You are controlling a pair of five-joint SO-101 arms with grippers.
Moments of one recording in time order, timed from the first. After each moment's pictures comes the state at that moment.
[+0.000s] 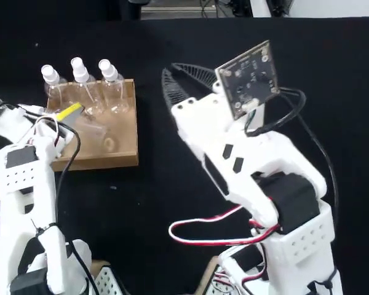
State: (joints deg) left arm -22.2 -33.1 48.2 42.4 30.5; right arm -27.1 -44.6 7.1 58.1 5.6
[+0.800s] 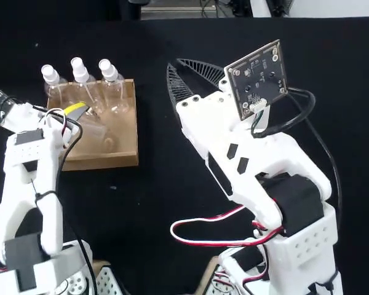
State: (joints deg) left arm -20.1 -16.0 40.6 41.6 39.3; right arm -26.9 -44.6 6.0 58.1 5.6
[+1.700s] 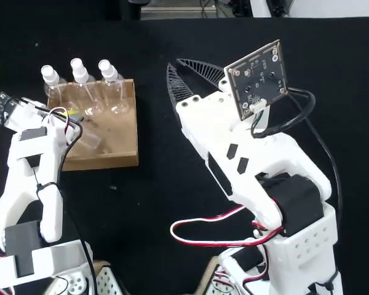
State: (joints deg) left arm -19.5 -10.7 39.4 37.8 42.2; right arm -26.9 -44.6 6.0 58.1 5.6
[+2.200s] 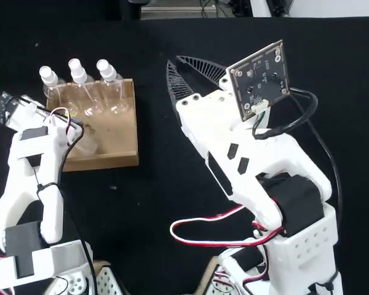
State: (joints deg) left arm -19.3 -10.7 39.3 39.7 42.2; right arm -26.9 -44.6 6.0 56.7 5.6
